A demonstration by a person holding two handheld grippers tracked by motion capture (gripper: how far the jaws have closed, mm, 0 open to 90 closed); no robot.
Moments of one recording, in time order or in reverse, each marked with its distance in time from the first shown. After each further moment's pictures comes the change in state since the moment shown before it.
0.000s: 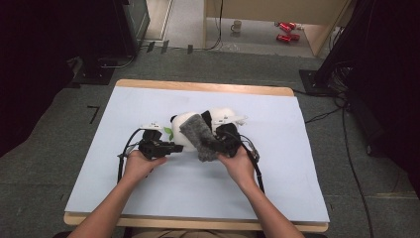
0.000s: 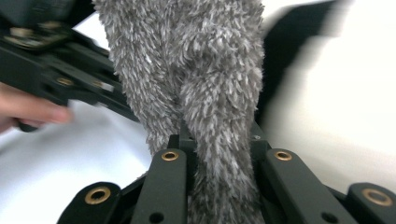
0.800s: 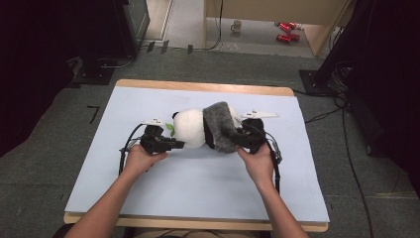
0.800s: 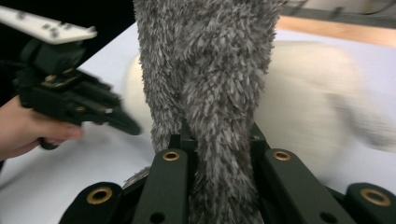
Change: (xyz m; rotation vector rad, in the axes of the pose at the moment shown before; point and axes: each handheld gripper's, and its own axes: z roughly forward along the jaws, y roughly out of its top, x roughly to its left) left arm 0.001 0.011 0.009 0.010 -0.020 0.056; right arm -0.015 0.004 -0.056 -0.130 -0.039 0.071
